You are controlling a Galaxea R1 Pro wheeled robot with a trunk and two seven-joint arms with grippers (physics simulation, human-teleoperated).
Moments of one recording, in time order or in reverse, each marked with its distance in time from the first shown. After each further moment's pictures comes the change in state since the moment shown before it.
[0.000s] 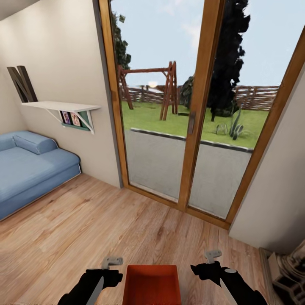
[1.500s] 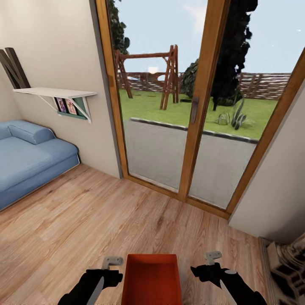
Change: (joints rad) left arm 0.000 -0.002 0.000 0.000 -0.002 0.003 0.000; right arm 0.000 0.000 0.000 0.015 0.000 0.000 0.005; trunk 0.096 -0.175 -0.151
